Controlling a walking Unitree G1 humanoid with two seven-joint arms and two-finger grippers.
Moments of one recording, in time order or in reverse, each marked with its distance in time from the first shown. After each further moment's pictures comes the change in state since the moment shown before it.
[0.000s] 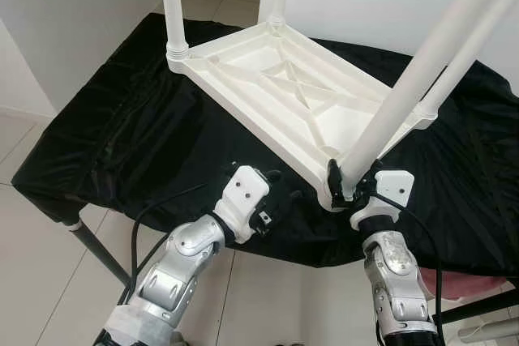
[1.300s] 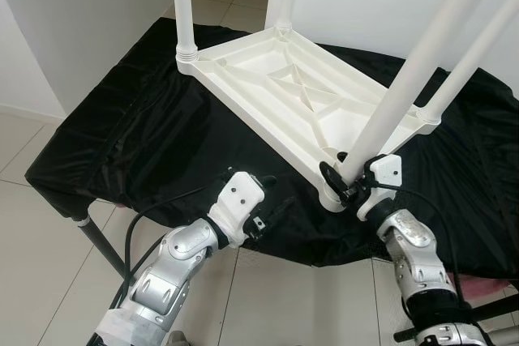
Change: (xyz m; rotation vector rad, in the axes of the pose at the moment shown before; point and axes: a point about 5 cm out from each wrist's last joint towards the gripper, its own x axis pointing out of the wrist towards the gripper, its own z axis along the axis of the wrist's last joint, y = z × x) left arm -0.008 0.002 -0.007 0.019 0.038 0.003; right arm 0.027 -0.016 -0.010 -0.001 0.051 0.222
